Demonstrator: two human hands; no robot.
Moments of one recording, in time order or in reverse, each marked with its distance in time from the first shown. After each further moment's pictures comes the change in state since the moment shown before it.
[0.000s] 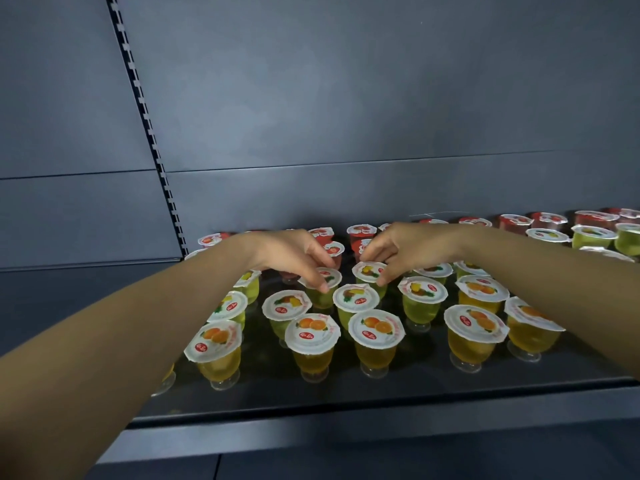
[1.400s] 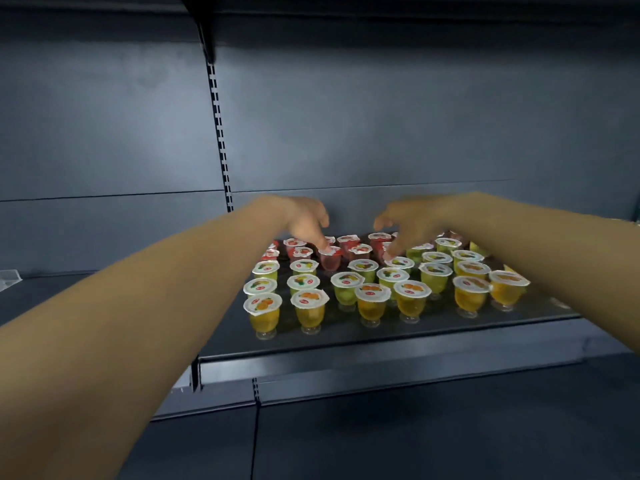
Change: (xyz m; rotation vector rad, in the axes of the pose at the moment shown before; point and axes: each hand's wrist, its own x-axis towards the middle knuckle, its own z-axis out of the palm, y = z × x) left_hand -0.152 0.011 -0.045 0.489 0.228 -0.040; right_hand -0.073 -0.179 0.006 -0.550 0.151 0.271
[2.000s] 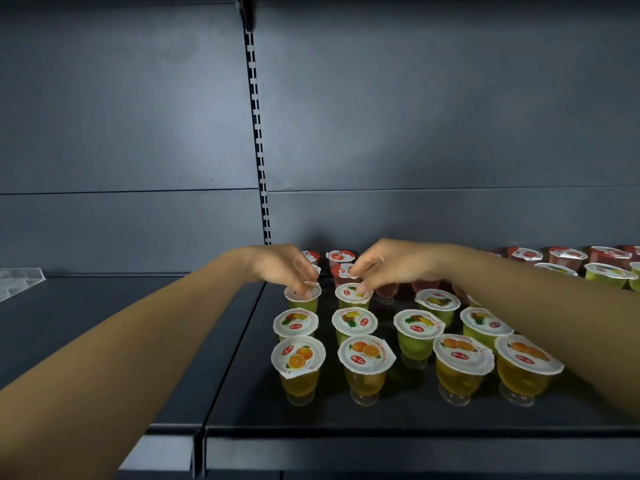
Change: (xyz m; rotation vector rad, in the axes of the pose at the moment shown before) left_hand 0.066 -0.140 0.085 -0.497 -0.169 -0.121; right_hand 0.161 -0.041 0.058 0.582 -0.098 -0.272
